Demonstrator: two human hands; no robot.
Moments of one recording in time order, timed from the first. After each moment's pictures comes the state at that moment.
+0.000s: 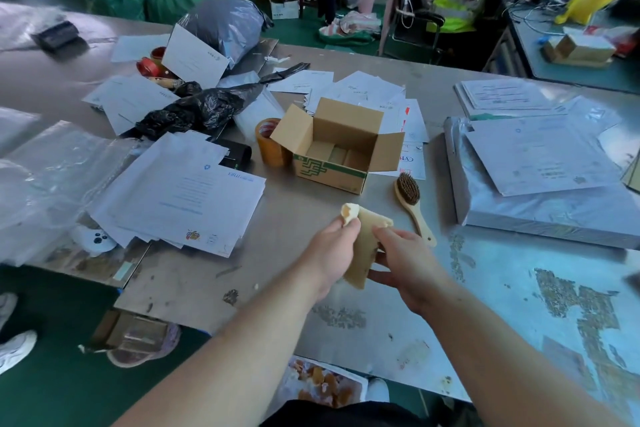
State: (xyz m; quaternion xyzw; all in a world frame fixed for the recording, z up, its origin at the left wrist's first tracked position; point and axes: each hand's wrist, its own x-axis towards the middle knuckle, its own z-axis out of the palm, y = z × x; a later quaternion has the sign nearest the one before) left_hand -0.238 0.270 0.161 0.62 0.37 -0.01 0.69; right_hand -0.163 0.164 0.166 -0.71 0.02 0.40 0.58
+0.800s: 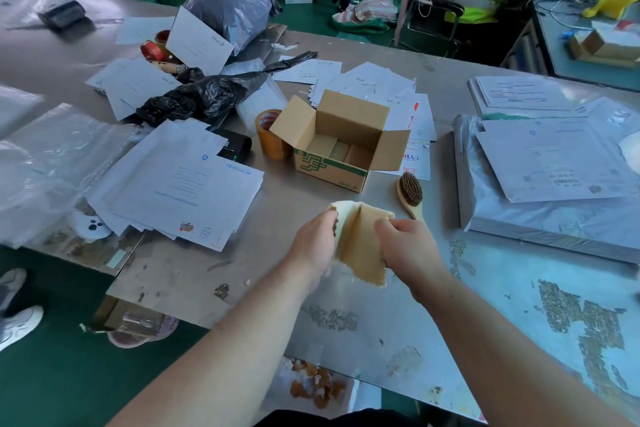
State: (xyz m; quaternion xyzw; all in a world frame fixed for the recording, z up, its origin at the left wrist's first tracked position) left_hand -0.212 0.278 0.146 0.55 0.48 0.06 0.68; right_hand -0.129 0.166 0.171 -0.85 -0.07 0.33 0.42
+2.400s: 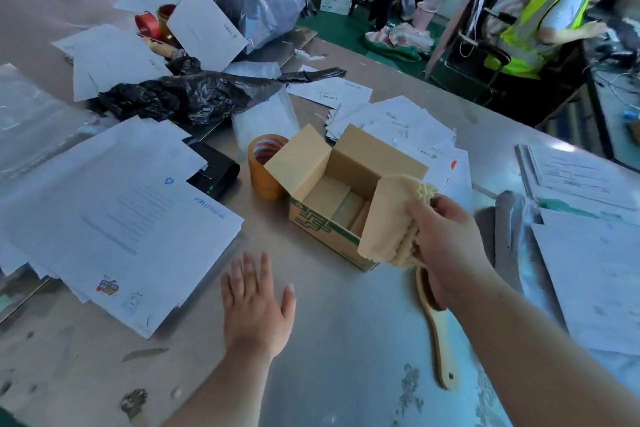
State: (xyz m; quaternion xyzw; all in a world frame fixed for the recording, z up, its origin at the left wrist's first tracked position) left_hand -0.163 0.388 -0.098 0.84 0.53 0.01 0.14; right_hand 0.043 0.304 0.130 -0.80 -0.07 0.26 0.54
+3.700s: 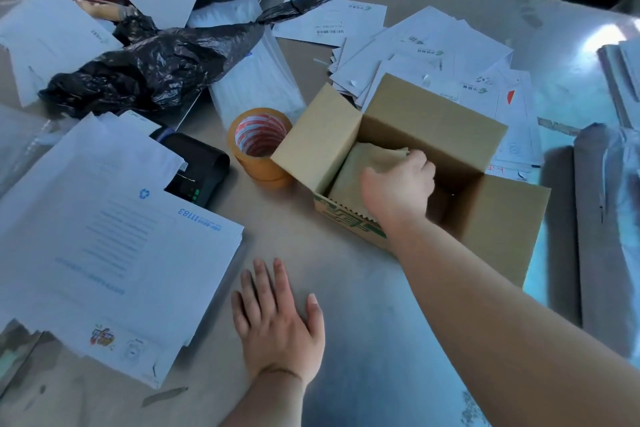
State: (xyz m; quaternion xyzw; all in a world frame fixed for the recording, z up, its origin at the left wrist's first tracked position) left_hand -0.151 0.394 -0.106 0.85 0.53 -0.01 0.07; right_hand 0.091 0.438 -0.015 -0.92 -0.03 0.22 0.33
